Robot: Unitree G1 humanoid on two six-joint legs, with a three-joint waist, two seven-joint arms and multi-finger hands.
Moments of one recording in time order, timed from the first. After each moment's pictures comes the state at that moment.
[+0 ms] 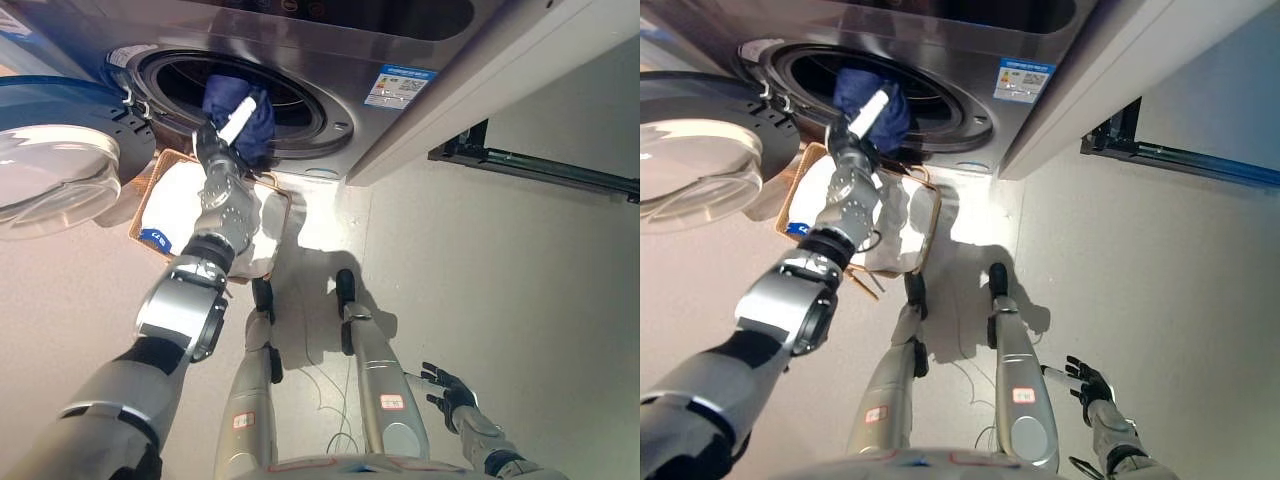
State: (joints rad) left arm -1.14 0.26 -0.16 1.12 -0.87 -0.27 0.33; right arm -0.11 -0.28 0.14 1.24 0.38 -0.15 0.00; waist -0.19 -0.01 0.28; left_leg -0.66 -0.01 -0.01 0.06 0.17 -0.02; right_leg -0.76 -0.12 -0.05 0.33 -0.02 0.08
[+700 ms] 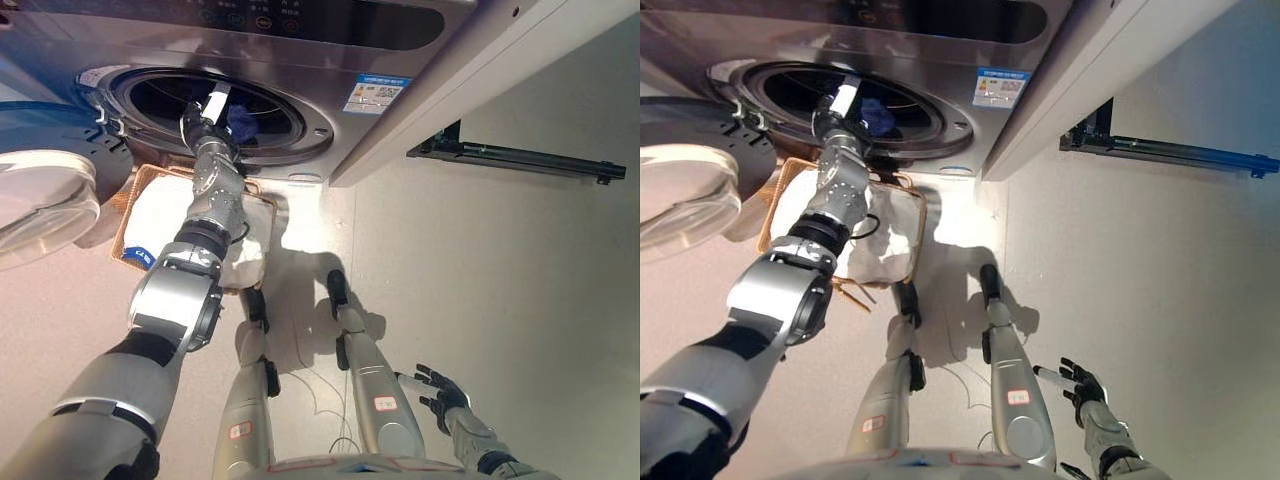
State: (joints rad) left arm -1.17 0.29 -0.16 1.12 -1.02 -0.29 0.29; right arm -0.10 -0.25 0.14 1.20 0.40 -0.13 -0.01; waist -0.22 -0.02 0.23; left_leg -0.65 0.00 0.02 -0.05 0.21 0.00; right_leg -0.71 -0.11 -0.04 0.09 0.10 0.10
